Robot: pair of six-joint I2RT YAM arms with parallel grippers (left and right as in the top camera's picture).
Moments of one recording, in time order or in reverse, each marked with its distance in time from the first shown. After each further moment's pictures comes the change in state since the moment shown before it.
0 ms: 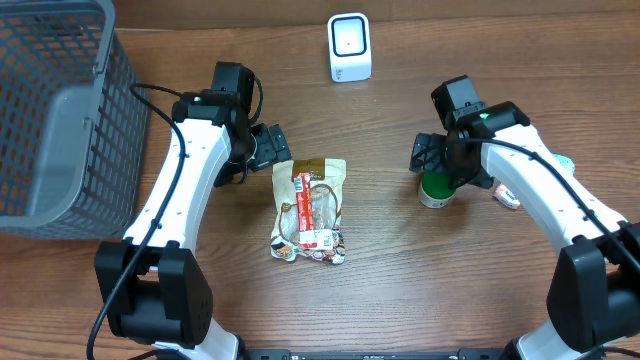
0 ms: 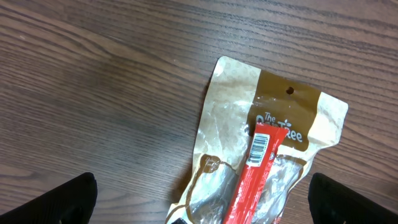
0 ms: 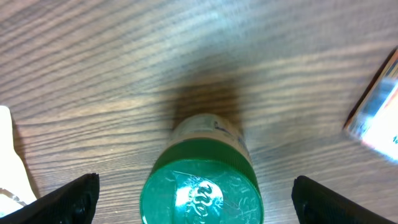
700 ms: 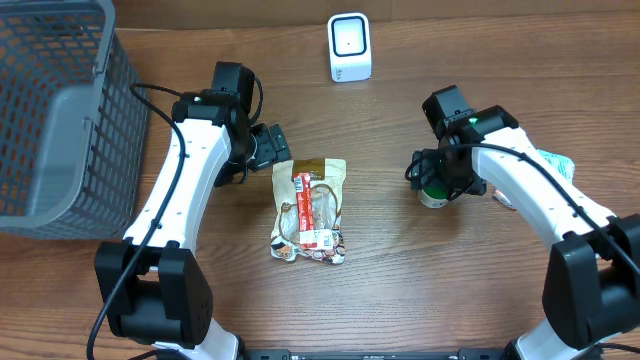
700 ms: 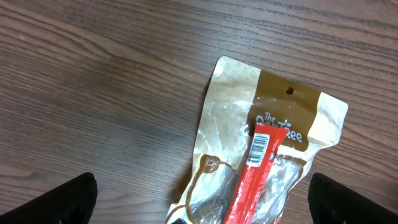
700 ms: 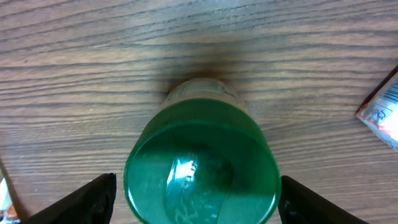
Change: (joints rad) left arm 0.000 0.000 0.000 0.000 0.000 0.000; right arm 0.032 0.019 -0.034 -0.042 -0.018 -0.090
